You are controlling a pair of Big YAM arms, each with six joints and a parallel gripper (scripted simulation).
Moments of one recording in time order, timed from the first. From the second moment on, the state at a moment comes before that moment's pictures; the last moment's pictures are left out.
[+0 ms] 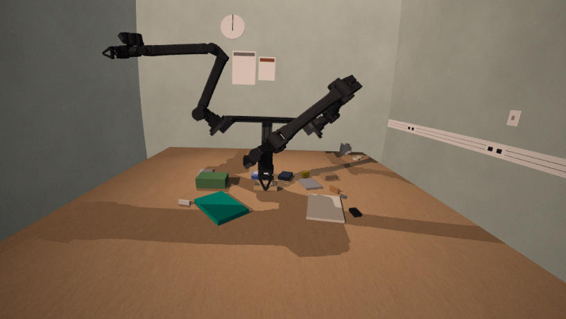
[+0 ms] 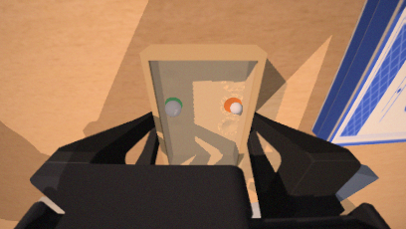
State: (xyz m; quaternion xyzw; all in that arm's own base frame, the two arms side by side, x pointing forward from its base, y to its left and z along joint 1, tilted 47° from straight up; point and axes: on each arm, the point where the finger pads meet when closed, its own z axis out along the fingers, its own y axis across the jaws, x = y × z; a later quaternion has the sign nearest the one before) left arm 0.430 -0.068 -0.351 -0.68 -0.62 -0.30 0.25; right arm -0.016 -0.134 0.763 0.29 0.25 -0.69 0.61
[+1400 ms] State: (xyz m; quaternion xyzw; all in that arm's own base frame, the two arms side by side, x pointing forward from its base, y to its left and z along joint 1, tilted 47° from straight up) left arm 0.432 -0.066 -0.352 -0.68 -0.62 -0.30 0.25; right arm -0.016 -0.134 0.763 0.29 0.25 -0.69 0.61
